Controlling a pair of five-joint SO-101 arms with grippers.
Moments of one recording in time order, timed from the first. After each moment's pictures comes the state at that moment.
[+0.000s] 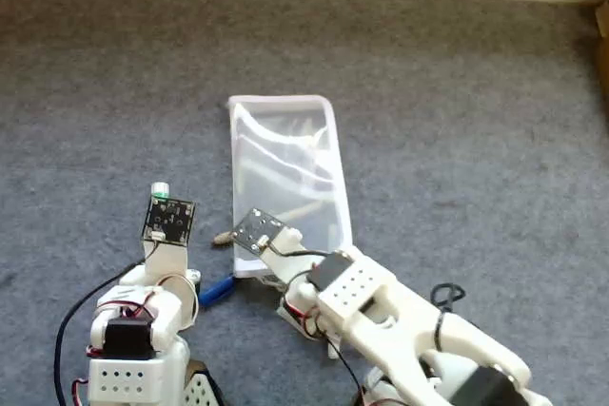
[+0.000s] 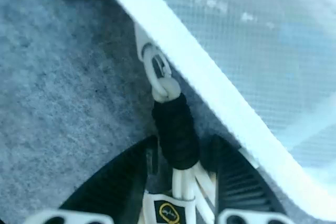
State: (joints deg) left arm -4.4 -103.8 96.0 76.6 -1.5; right arm -47.2 -25.3 61.8 53.1 12.0
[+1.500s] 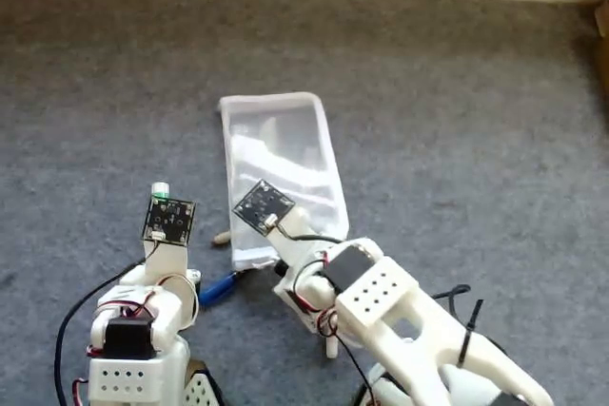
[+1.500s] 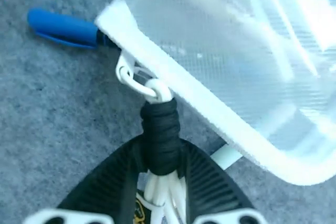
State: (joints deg) left arm -4.4 -103.8 96.0 76.6 -1.5; right arm -44.6 -40.0 60.8 56.7 10.9
